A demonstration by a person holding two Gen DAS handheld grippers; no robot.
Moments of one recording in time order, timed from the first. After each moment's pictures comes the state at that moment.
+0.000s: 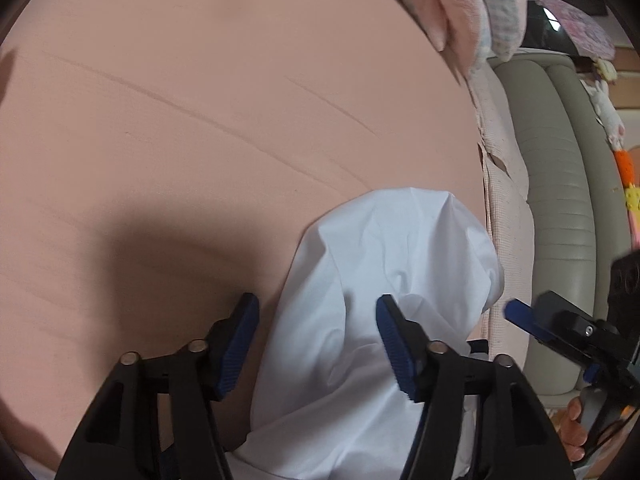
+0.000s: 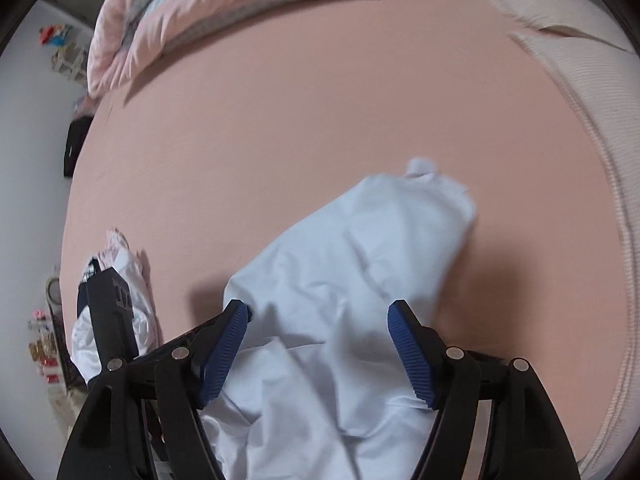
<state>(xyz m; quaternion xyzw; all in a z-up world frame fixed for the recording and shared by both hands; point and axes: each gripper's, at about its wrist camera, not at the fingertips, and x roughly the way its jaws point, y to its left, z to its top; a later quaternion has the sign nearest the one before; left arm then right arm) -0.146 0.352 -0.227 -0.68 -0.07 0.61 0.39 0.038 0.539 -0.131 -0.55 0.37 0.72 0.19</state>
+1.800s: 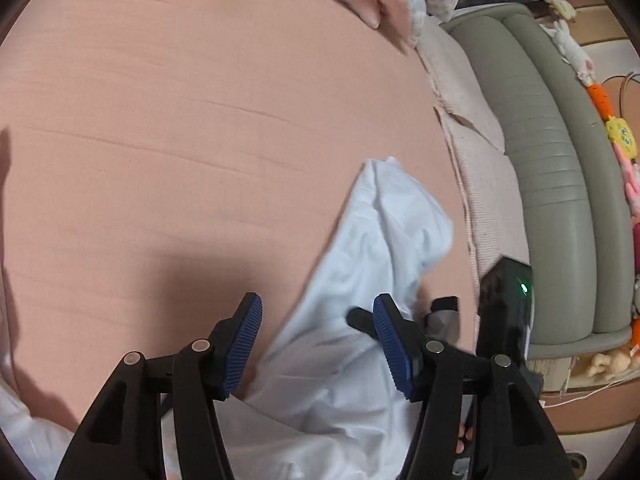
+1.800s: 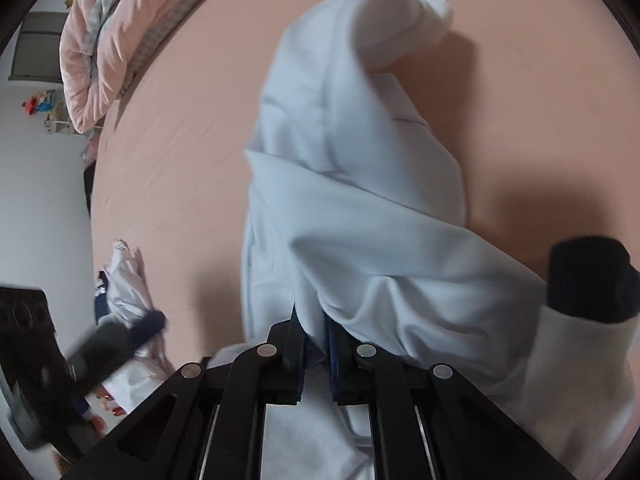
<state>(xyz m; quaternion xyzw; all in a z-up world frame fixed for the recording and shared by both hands) -0.117 0.394 -0.174 -0.66 0.01 0.60 0.45 0.122 0.508 -0.228 -0.49 0.51 0.68 0.20</state>
